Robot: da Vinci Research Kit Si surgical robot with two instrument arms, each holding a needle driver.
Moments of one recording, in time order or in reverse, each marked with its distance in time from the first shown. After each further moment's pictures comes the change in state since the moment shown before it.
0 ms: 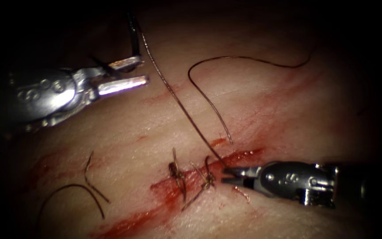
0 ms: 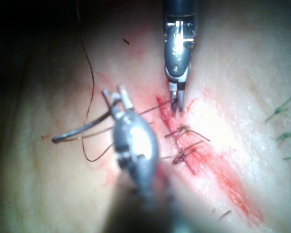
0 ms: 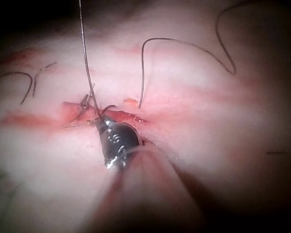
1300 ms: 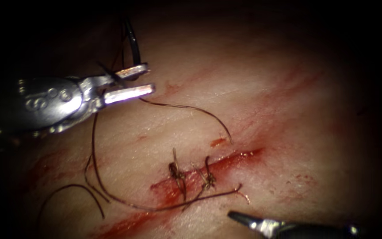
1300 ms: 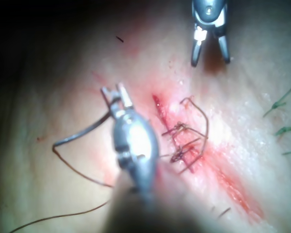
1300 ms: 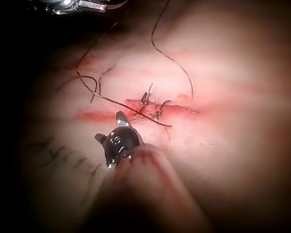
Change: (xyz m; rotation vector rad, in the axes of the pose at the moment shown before) right arm 0.011 -0.007 -0.009 -0.077 0.096 0.057; left arm -0.001 0.001 0.001 0.000 0.005 0.012
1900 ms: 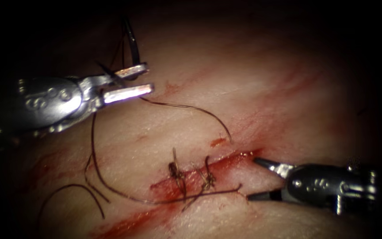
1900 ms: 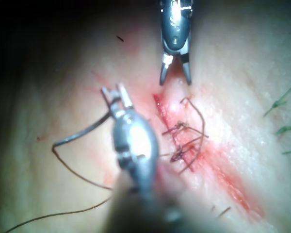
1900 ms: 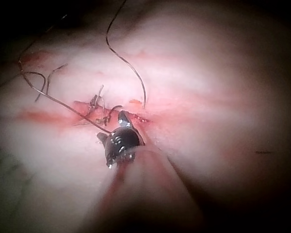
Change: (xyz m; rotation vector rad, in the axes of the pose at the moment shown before) right arm -0.008 0.006 0.005 -0.090 -0.045 -0.111; left arm 0.000 0.000 0.000 -0.004 -0.002 0.001
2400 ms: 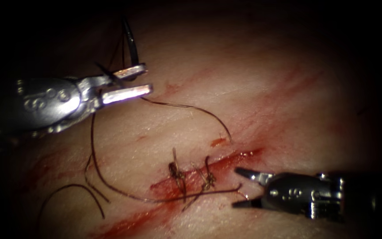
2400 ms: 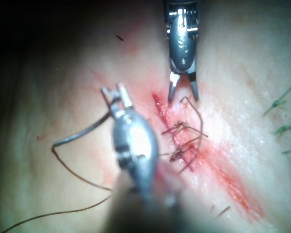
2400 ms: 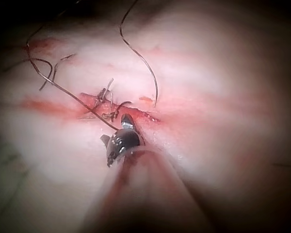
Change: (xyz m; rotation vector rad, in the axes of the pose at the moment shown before) right arm -0.002 -0.002 0.003 0.058 -0.038 -0.061; left arm 0.000 0.000 0.000 -0.001 0.000 0.000
